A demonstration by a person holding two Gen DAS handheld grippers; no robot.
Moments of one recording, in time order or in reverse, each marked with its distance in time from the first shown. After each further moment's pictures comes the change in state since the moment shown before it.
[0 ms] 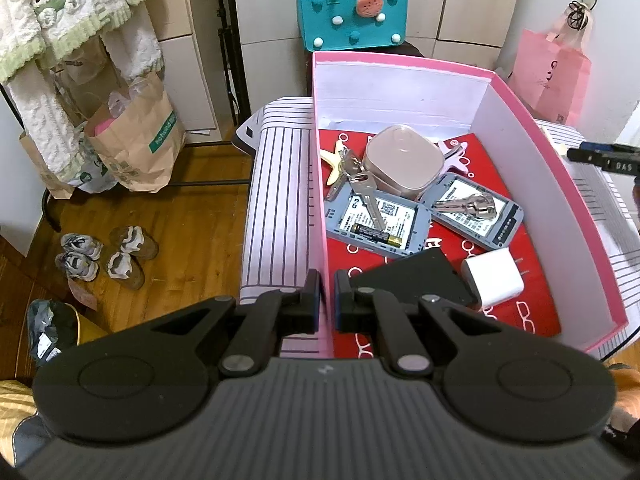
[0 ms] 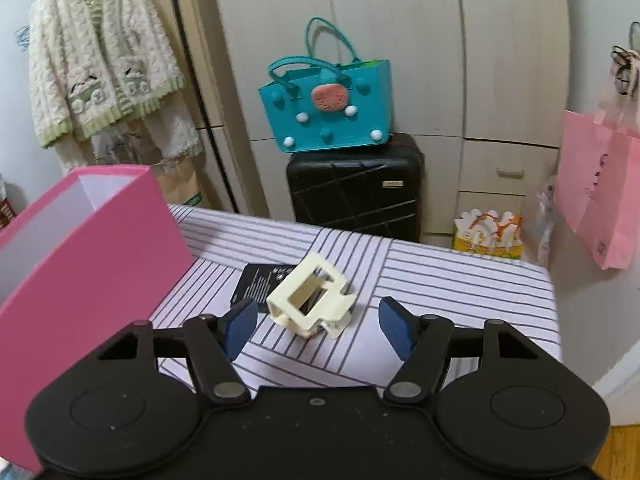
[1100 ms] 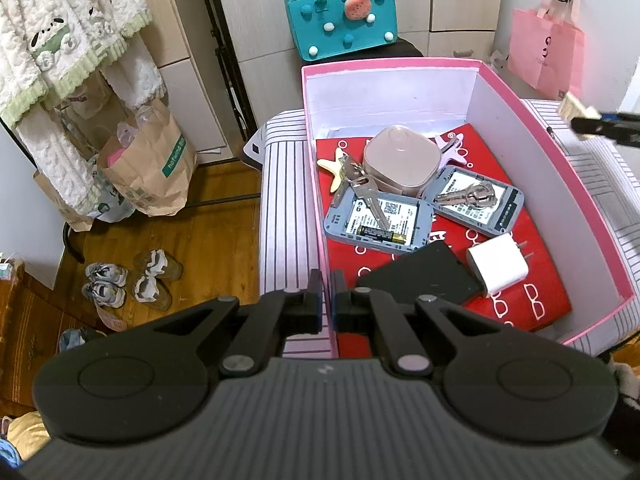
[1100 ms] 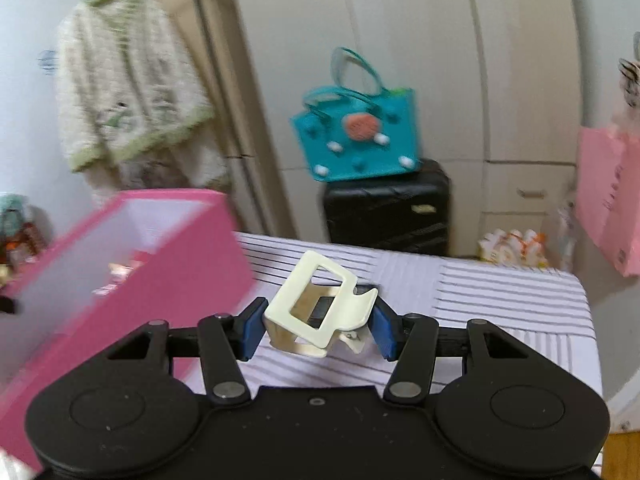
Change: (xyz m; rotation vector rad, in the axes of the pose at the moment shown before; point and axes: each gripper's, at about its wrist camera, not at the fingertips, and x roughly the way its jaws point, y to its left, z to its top) left arm -0.016 -0.016 0.002 0.121 -0.015 0.067; right arm -0.045 0.056 0.011 0.001 -0.105 0.096
